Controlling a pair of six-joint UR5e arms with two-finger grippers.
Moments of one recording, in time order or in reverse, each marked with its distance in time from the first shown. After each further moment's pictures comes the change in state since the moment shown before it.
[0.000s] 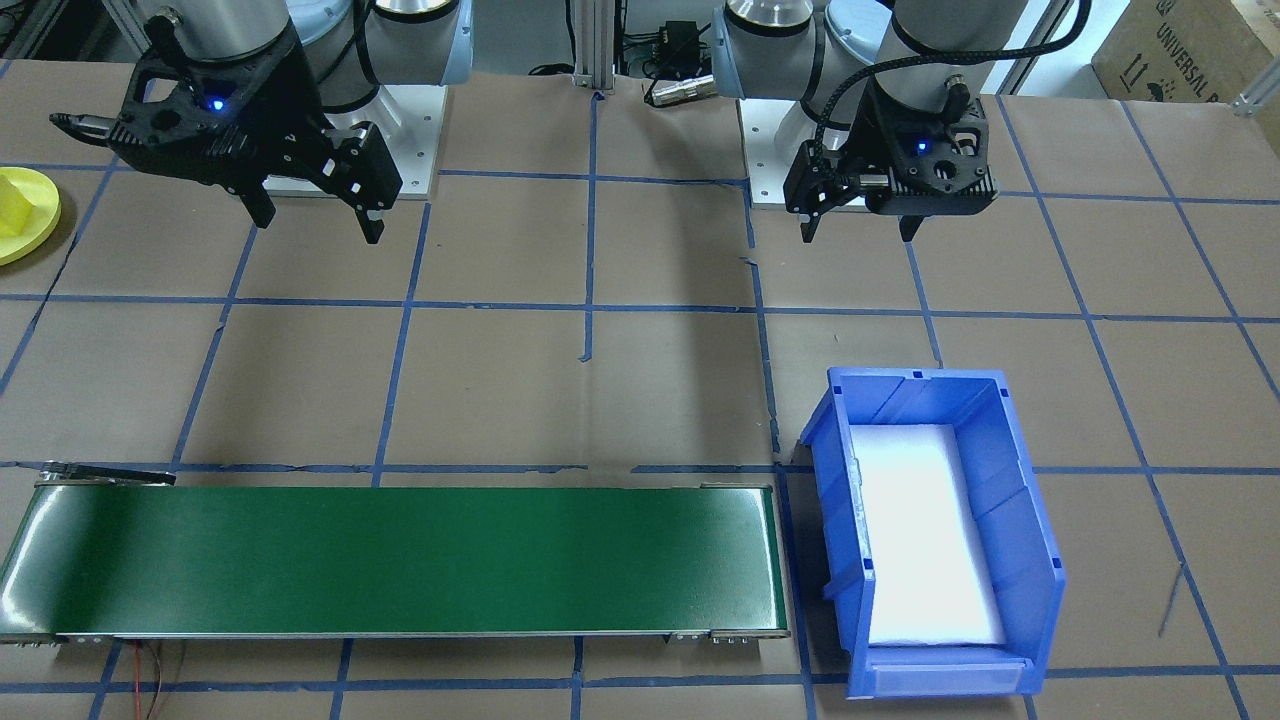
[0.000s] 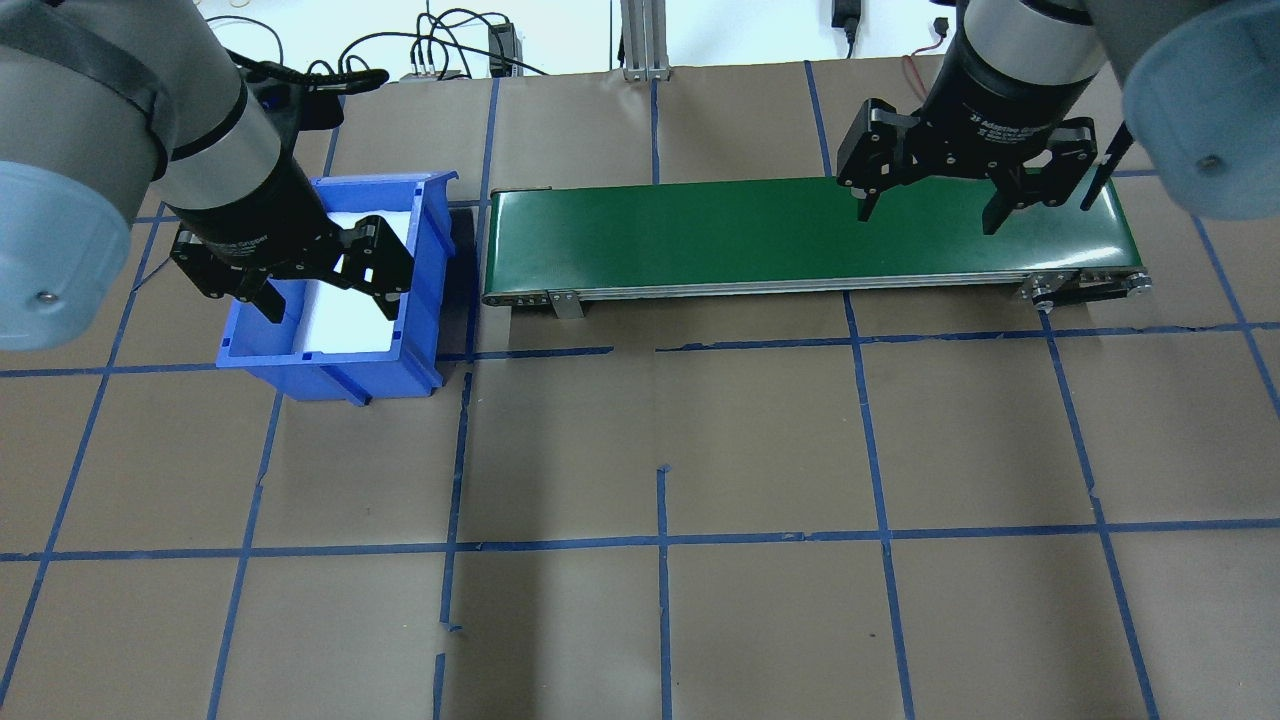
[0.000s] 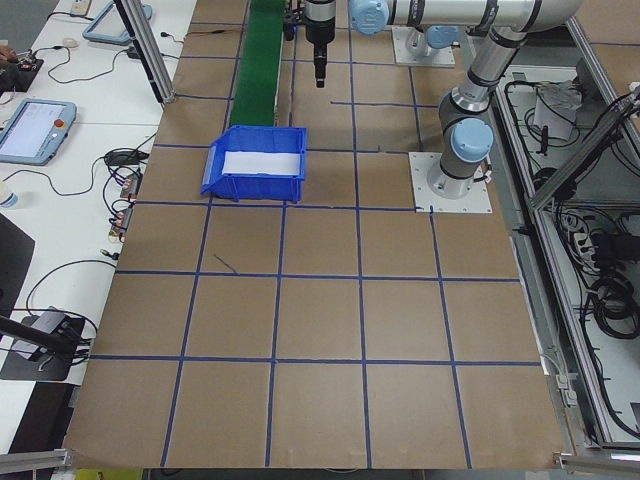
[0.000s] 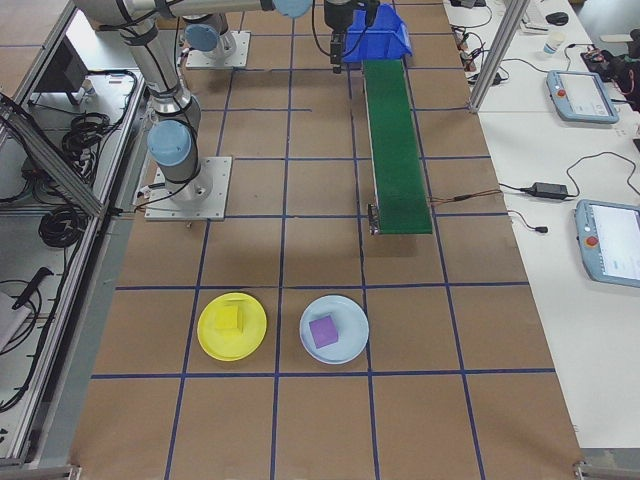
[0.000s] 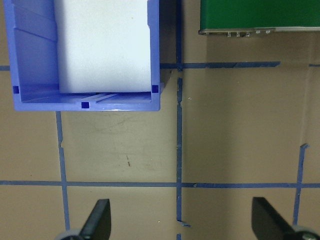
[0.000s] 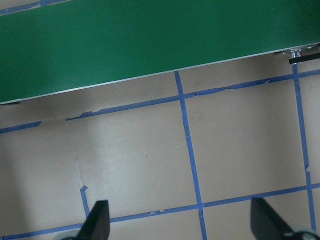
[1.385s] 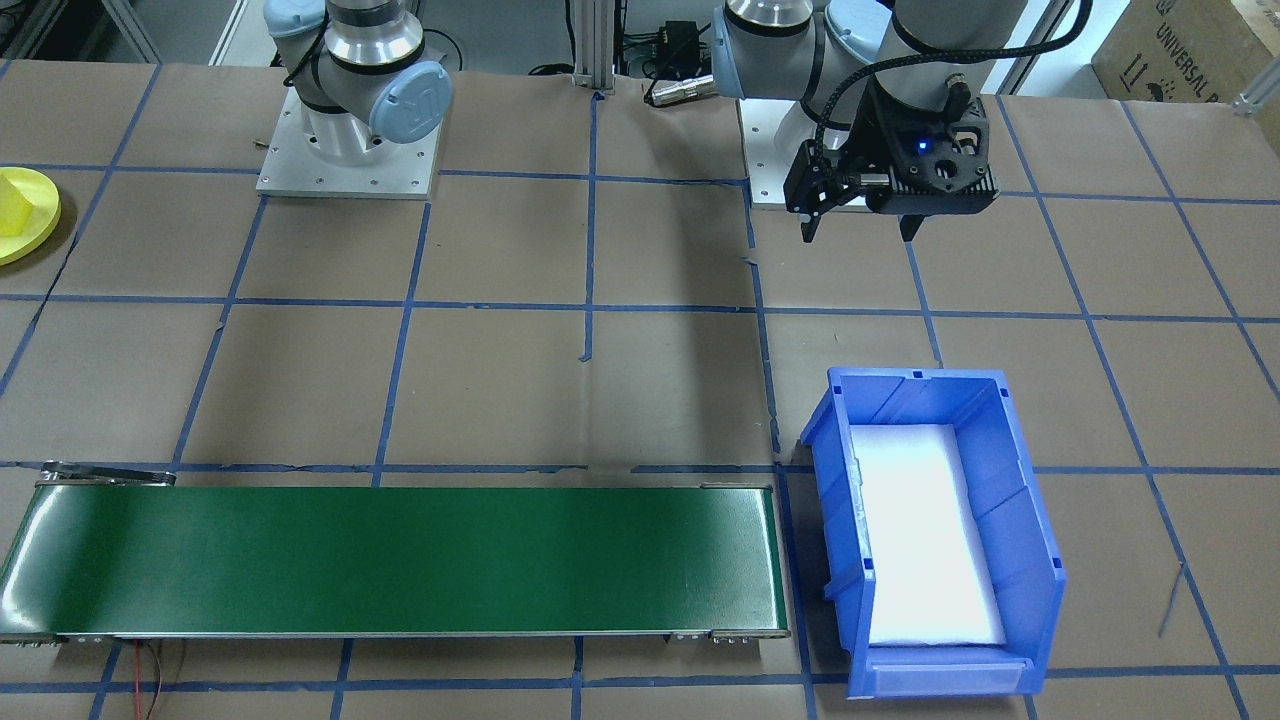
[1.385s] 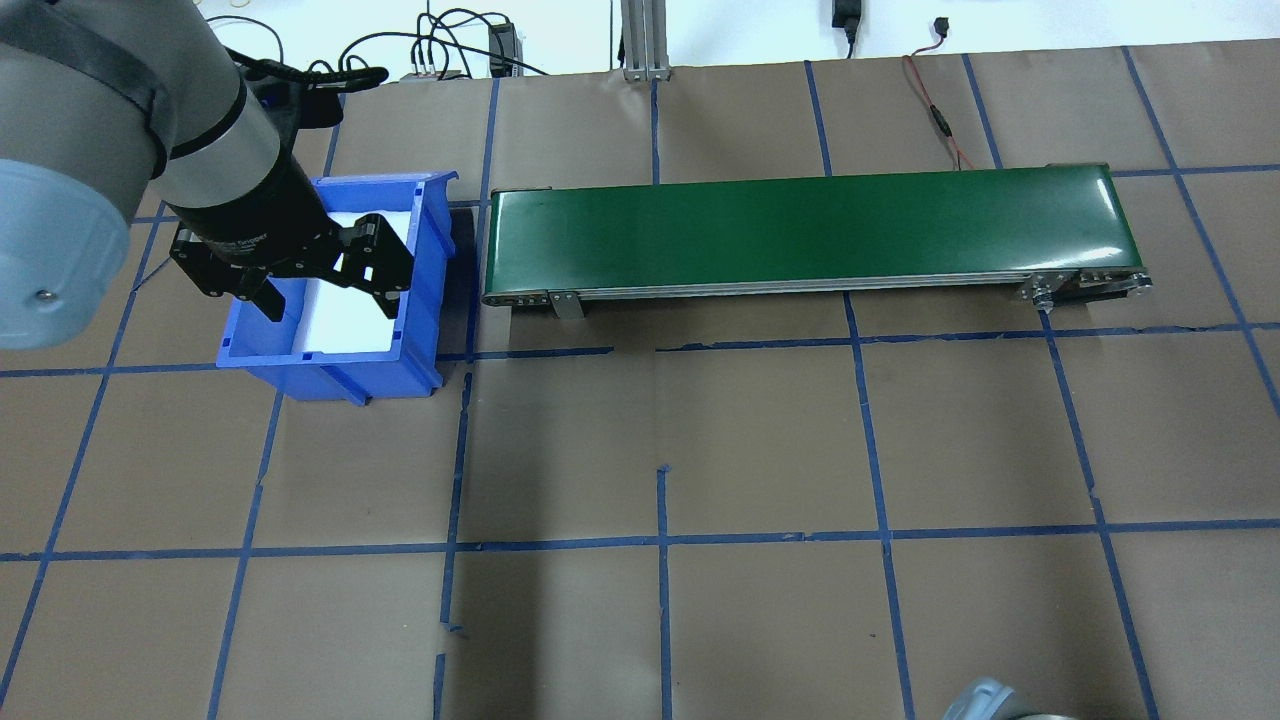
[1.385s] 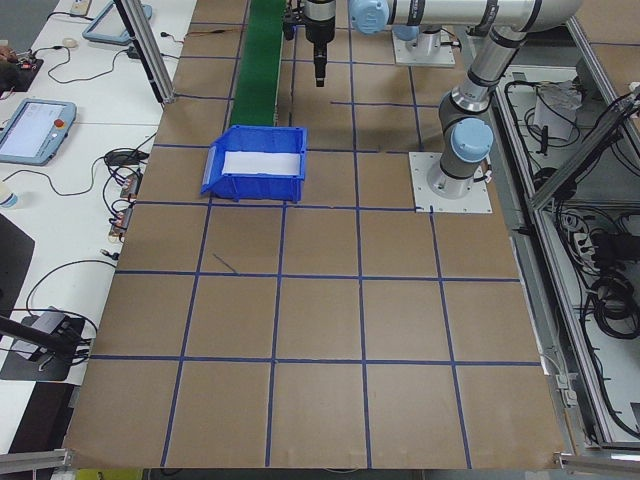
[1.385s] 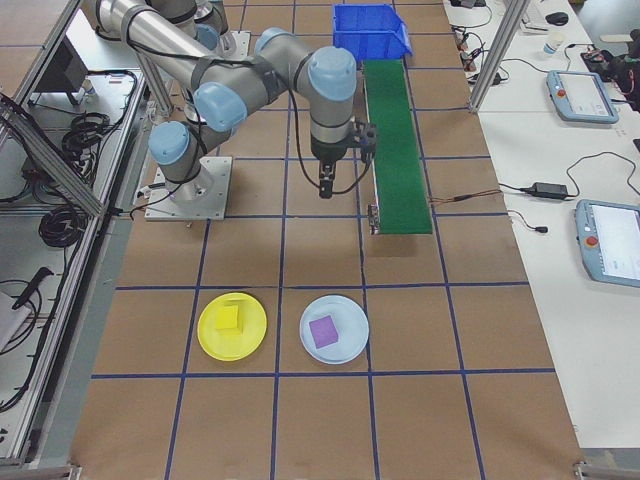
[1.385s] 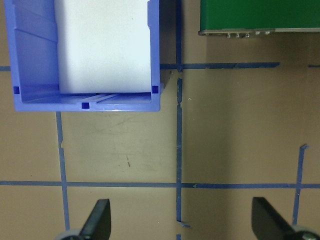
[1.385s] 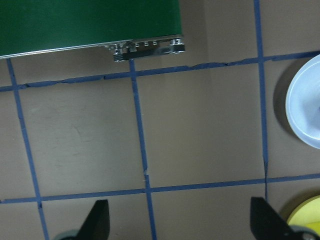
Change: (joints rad) left arm 0.000 0.000 0.002 0.000 0.000 0.001; right arm -0.686 -0.009 0.055 0.057 0.027 -0.751
